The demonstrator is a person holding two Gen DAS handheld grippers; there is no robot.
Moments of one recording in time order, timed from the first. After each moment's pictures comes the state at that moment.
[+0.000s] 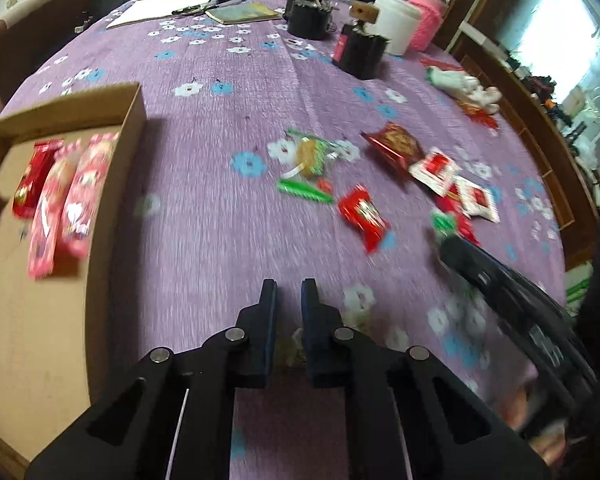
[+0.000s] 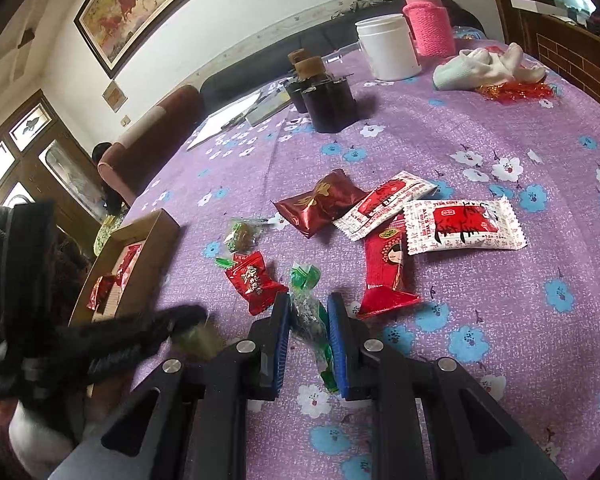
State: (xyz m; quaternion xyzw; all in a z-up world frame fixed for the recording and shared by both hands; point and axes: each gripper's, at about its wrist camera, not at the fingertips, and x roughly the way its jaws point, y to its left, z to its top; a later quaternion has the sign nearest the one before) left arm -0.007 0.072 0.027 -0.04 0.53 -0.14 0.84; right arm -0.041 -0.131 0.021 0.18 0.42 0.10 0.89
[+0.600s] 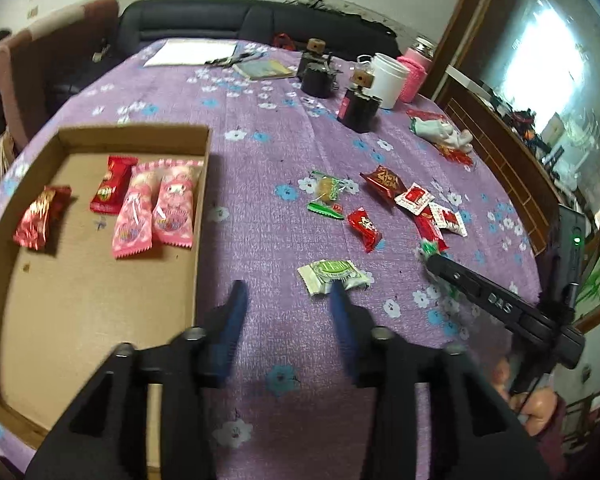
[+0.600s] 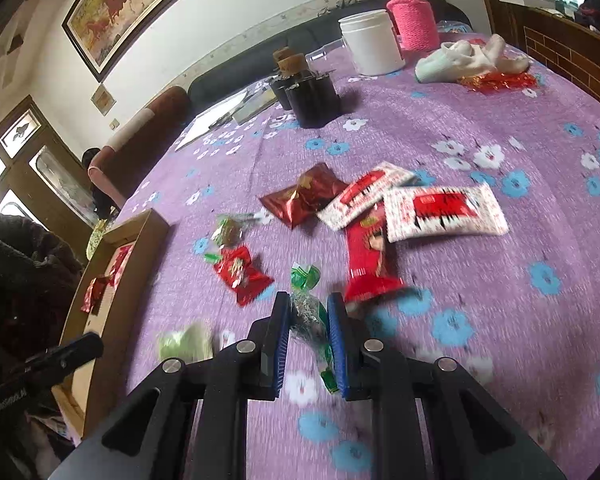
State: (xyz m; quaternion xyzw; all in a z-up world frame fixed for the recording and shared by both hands) left arm -0.047 0.117 0.067 -0.05 0.45 -0.14 0.88; right arm -0.055 -0.139 0.019 0.18 0.43 0.09 0.88
